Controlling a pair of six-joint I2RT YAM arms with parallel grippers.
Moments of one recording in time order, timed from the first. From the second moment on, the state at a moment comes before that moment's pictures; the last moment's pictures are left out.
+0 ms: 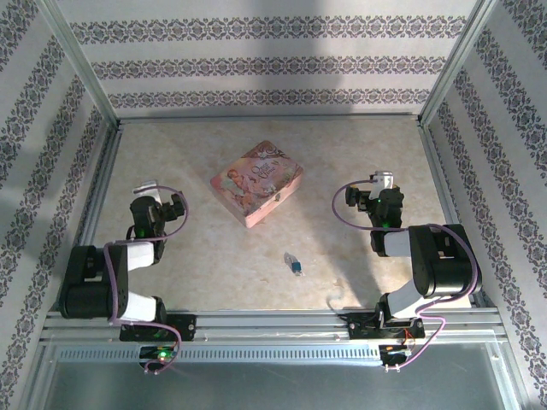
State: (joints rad) left arm 0.11 1.44 0.33 0.70 -0.07 -0.16; right arm 0.00 1.55 0.37 0.85 0.00 0.04
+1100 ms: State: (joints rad) left arm 0.11 1.64 0.19 1.20 0.09 -0.11; right arm 0.00 1.55 0.37 0.85 0.01 0.04
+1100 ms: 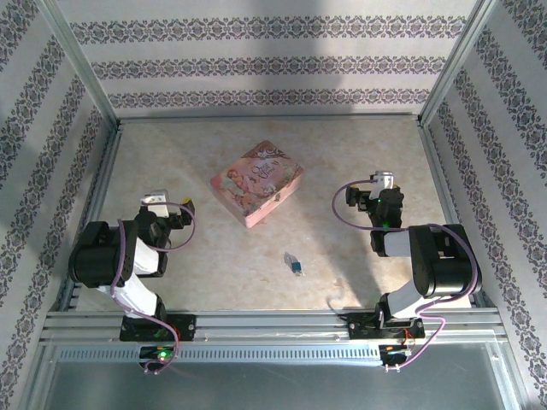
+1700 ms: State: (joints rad) left arm 0.04 1.61 0.37 0.92 0.00 -0.05; right arm 0.00 1.55 0.37 0.85 0.01 0.04
